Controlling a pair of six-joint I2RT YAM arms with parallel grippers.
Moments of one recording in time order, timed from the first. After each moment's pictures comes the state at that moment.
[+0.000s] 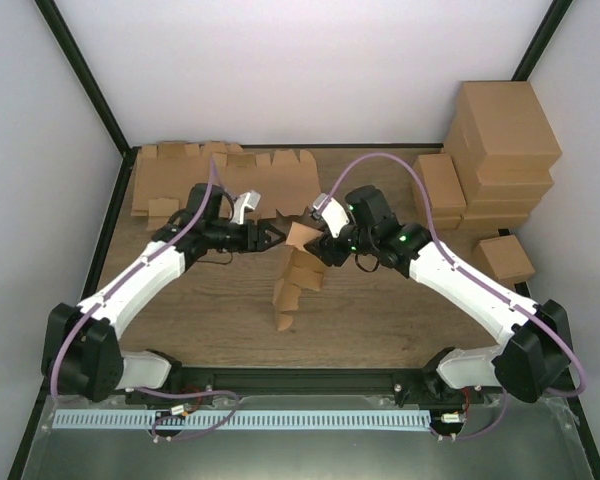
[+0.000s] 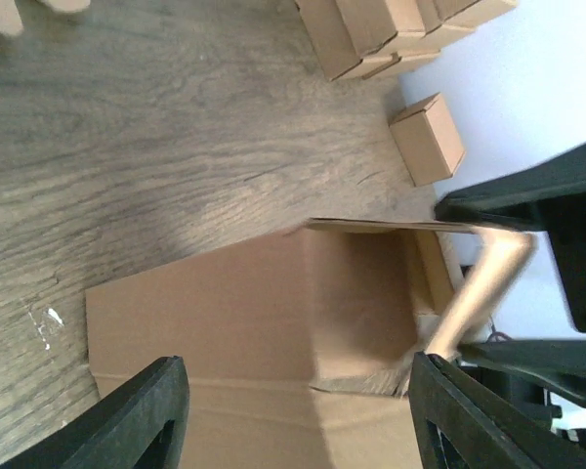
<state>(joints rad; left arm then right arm) -0.41 1.35 0.96 -0.34 0.72 -0.49 0.68 1.30 1.09 -0.48 -0.29 -0.14</state>
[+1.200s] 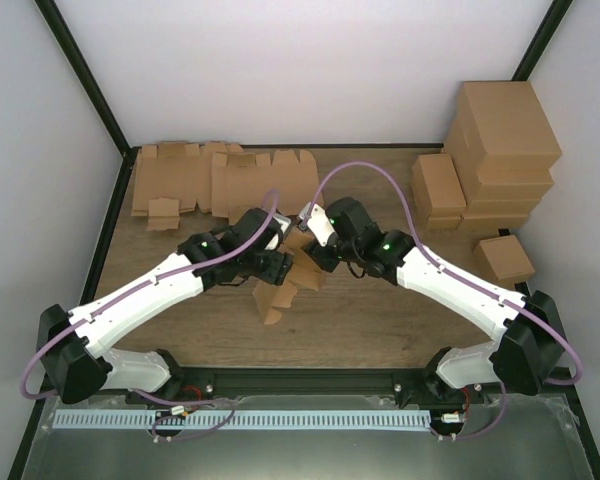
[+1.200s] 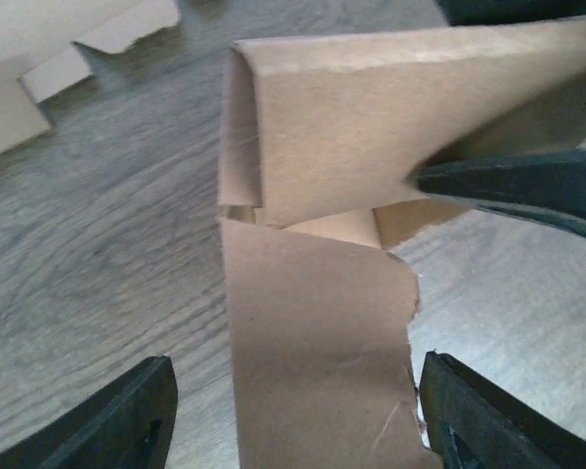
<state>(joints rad) -0.85 1.31 1.16 -0.79 -0.08 -0.31 0.80 1.35 1.09 -0.46 -0.01 -0.20</state>
